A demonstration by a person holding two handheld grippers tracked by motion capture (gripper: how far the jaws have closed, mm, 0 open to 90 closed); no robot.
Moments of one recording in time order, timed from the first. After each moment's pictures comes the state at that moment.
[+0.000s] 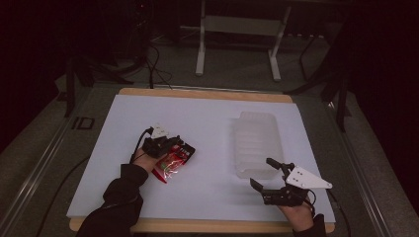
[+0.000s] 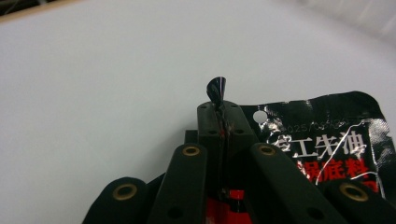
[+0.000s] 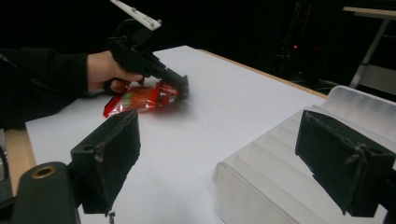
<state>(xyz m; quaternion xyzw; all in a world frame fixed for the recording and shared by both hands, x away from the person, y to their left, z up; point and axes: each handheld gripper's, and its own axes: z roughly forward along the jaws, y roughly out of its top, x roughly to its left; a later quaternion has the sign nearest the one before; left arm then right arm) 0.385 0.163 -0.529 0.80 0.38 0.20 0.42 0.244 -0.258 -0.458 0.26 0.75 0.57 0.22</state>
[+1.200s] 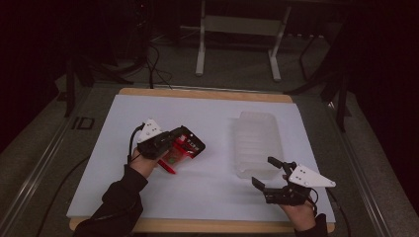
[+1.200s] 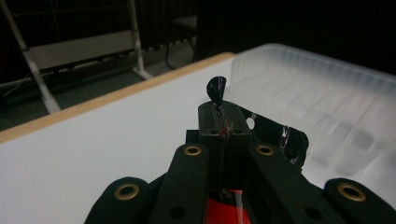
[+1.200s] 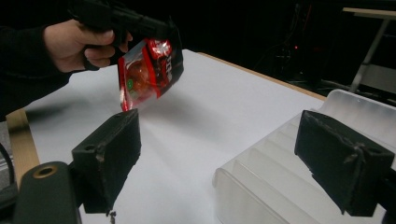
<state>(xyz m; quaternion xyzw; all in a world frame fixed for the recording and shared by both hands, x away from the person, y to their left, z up) 0.334 0.151 -0.448 0.73 0.33 0.23 0.56 0.244 -0.261 -0.450 0.26 0.75 0.57 0.21</state>
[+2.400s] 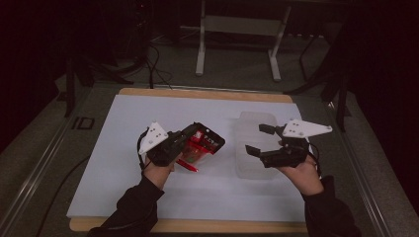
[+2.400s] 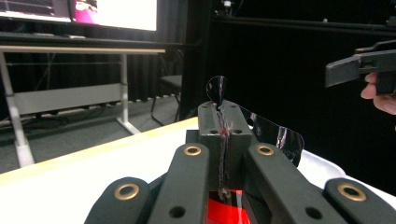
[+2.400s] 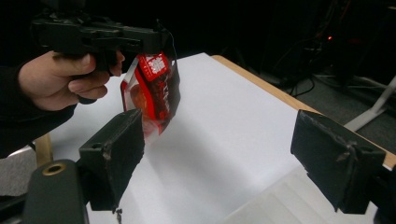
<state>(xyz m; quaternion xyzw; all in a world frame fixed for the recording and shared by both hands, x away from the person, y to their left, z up) 0.296 0.114 -0.416 0.65 0.32 0.23 0.65 0.303 -0.236 -0.358 0.22 0.80 0.54 0.16</state>
